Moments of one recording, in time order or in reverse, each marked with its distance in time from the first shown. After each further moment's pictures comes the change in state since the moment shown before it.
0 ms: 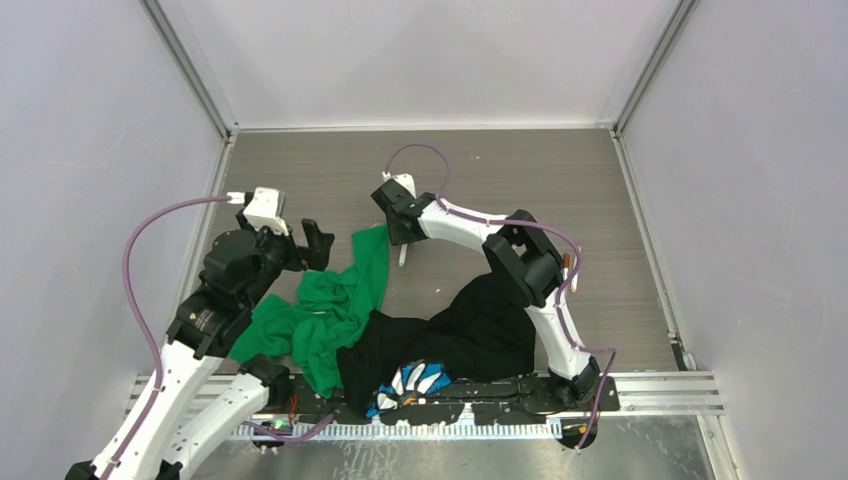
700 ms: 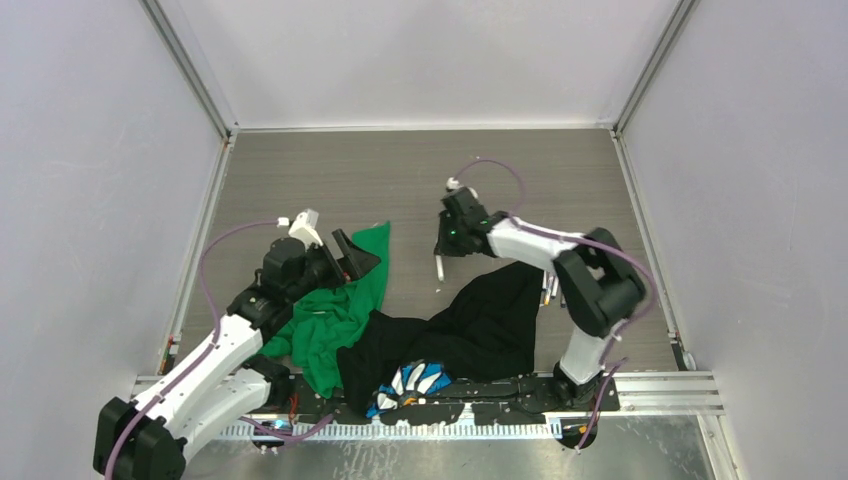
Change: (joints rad) left arm -0.008 0.174 -0.360 0.361 0.275 -0.587; right arm -0.153 -0.380 -0.543 0.225 -0.251 0.077
